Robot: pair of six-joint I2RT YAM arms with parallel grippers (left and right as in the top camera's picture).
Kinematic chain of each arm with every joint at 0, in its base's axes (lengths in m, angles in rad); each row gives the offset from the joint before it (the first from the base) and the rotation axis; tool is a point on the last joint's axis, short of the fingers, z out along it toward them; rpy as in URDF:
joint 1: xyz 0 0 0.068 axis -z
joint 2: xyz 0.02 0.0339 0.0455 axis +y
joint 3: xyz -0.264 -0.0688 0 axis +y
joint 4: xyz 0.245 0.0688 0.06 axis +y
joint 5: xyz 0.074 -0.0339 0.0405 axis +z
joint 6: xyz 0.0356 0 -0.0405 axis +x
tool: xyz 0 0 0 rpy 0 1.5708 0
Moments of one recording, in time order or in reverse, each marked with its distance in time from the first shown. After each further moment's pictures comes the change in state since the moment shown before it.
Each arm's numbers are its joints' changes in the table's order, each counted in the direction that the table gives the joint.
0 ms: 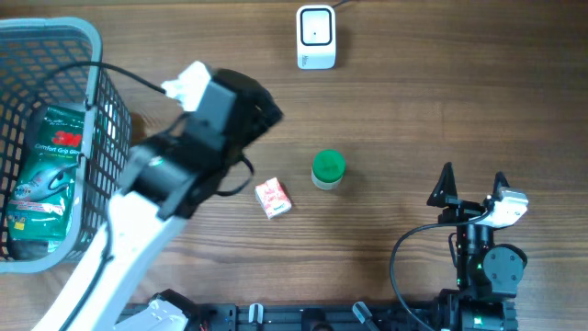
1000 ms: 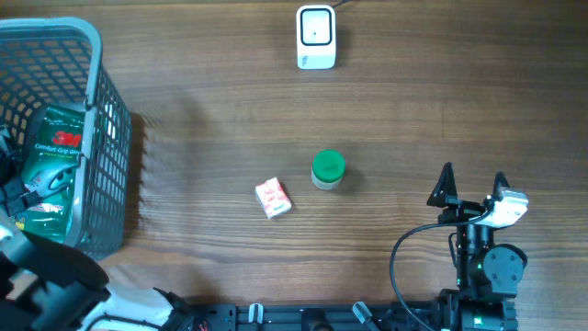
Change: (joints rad) left arm -1.355 0.462 -0.162 0.232 -0.362 -0.121; right arm 0.000 0.000 0.000 0.000 0.000 0.000
